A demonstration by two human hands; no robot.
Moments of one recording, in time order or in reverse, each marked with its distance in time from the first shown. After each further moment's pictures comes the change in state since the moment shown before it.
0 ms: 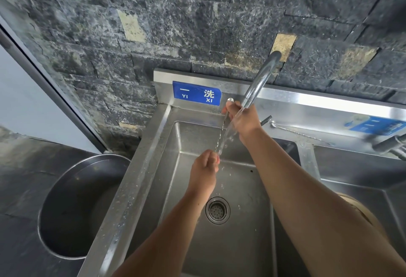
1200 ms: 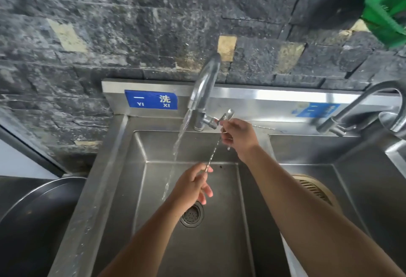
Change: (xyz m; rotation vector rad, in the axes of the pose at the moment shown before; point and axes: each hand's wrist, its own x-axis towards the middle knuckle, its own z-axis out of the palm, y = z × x) left_hand -0.020 0.001 0.040 0.123 -0.496 -0.074; right_hand -0.029 0.046 -0.110 0.243 0.094 0.100
